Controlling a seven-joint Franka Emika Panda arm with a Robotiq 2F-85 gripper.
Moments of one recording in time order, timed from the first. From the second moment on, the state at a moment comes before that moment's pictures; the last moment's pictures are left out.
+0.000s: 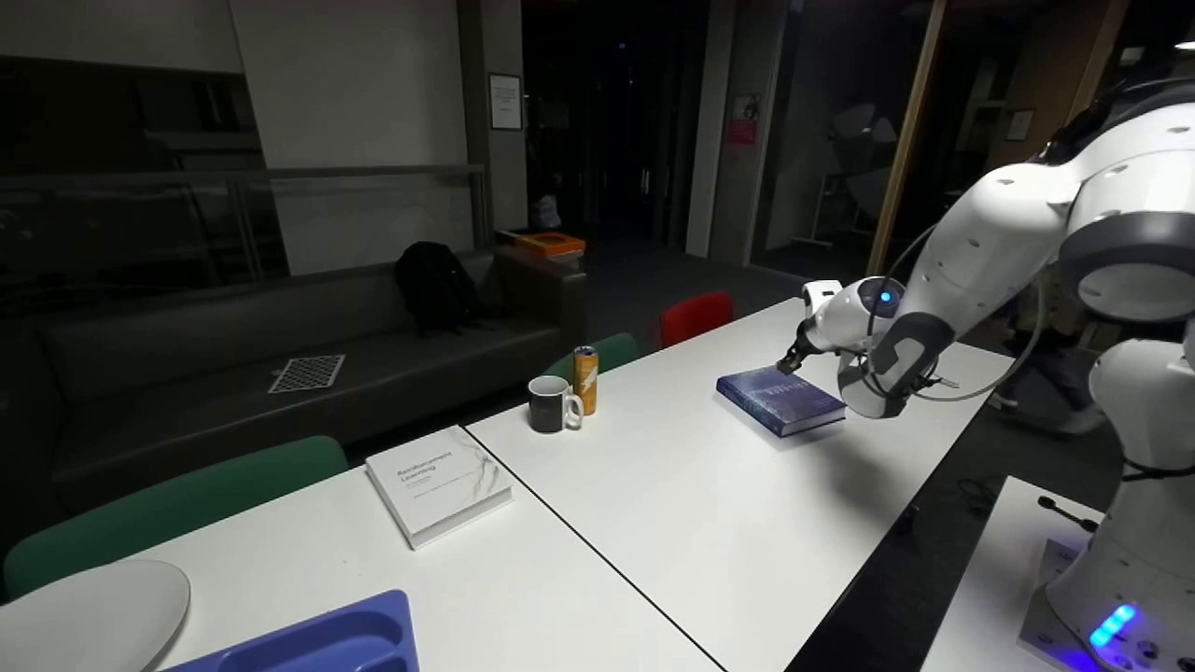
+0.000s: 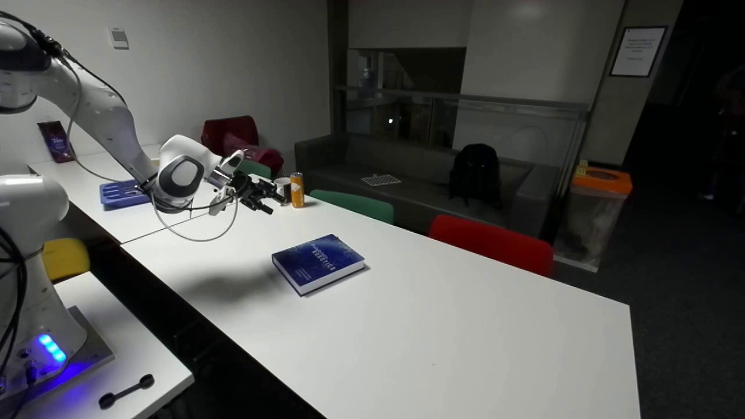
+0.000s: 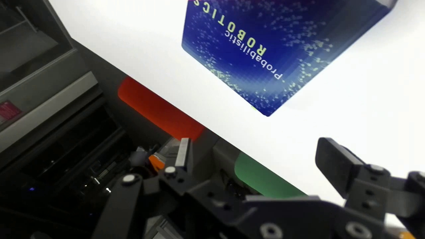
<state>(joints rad) 1.30 0.70 -1.31 -2.63 0.13 3.45 -0.06</state>
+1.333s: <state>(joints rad) 1.07 0.09 -1.18 -2.59 -0.10 3.01 -0.15</state>
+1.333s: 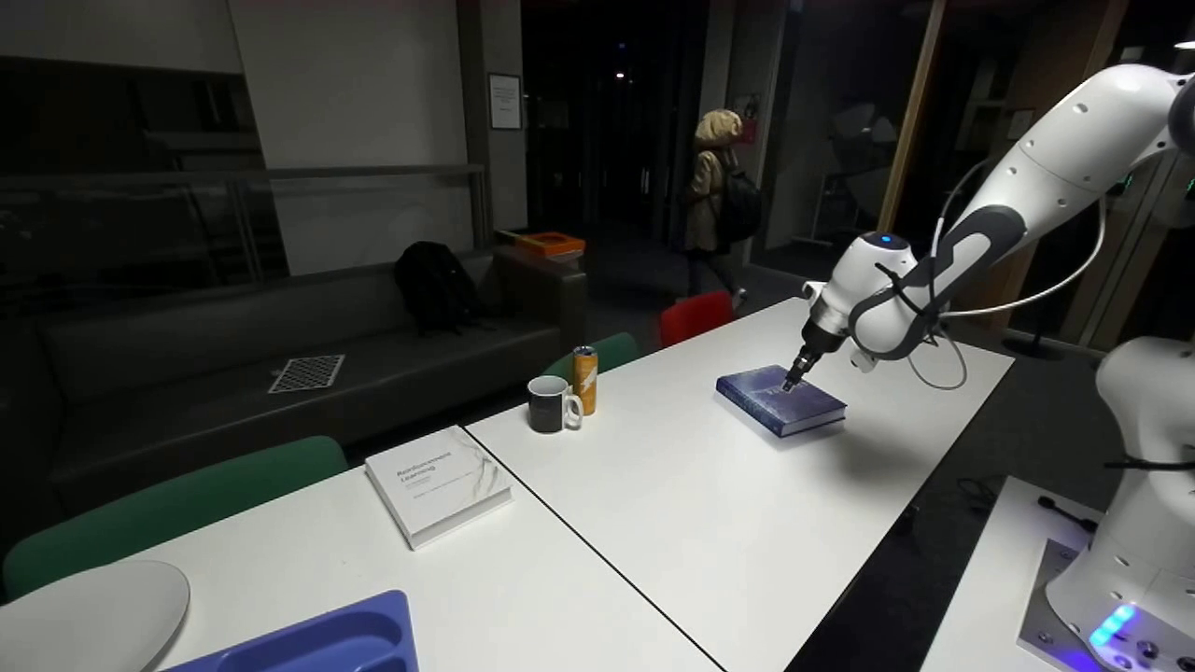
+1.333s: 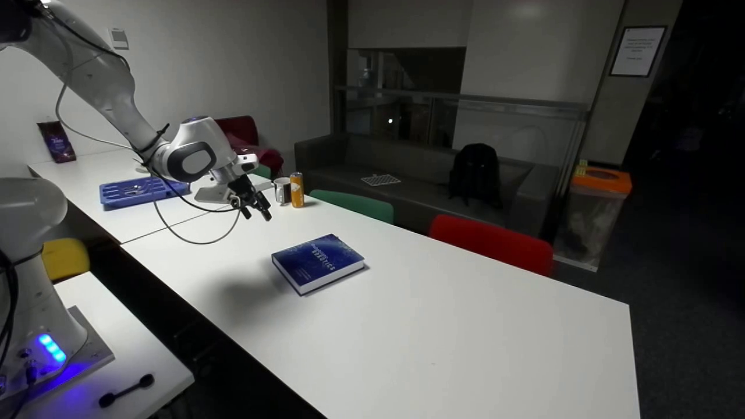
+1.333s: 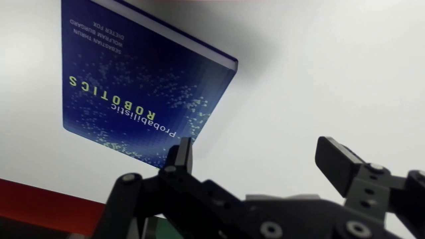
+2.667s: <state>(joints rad) 0.72 0.39 -0.71 -2.27 0.71 2.72 -0.70</state>
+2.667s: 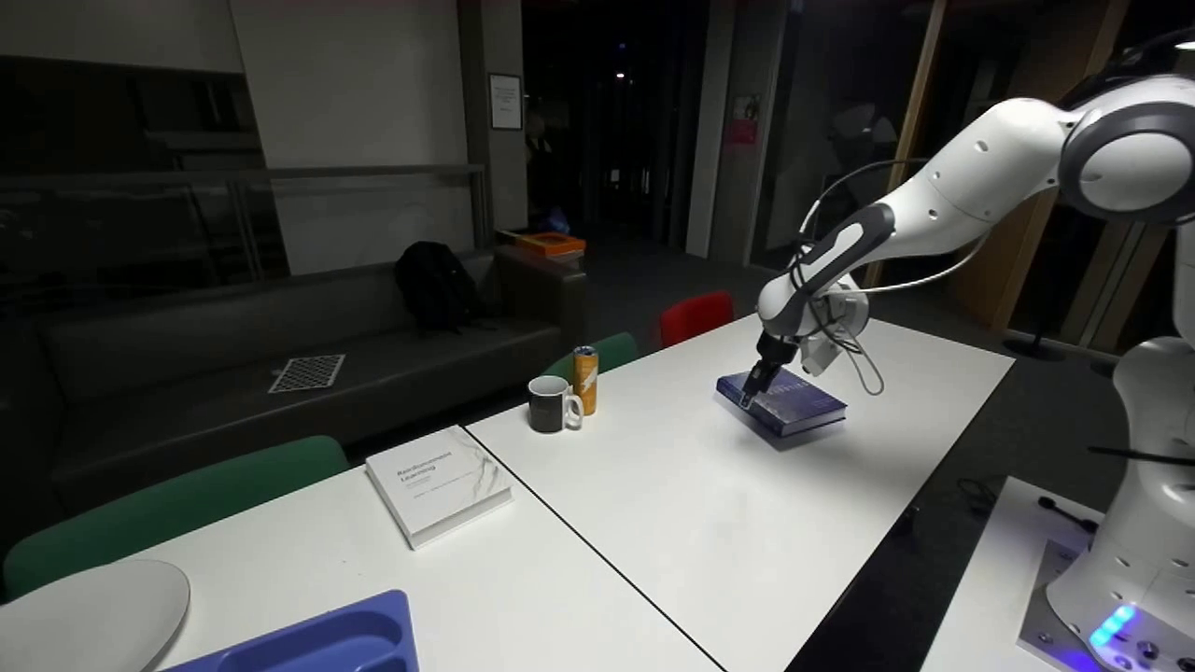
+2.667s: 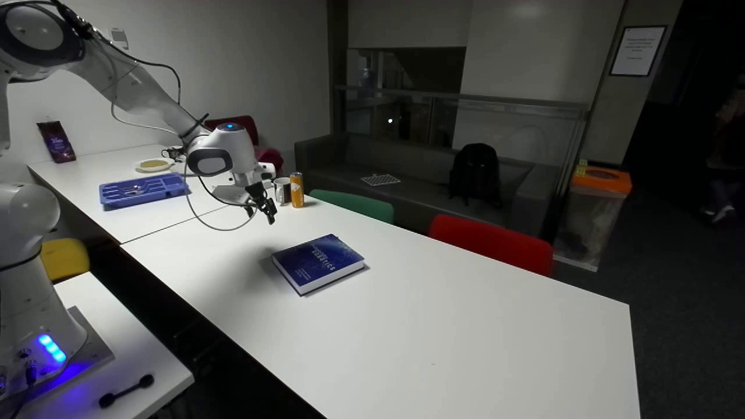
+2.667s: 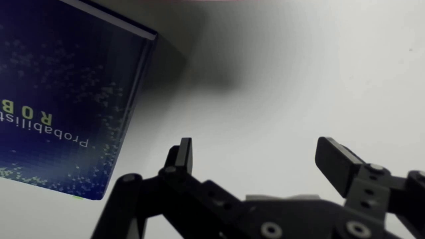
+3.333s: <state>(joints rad) 0.39 0.57 -0.40 -2.08 0.30 2.78 -0.37</state>
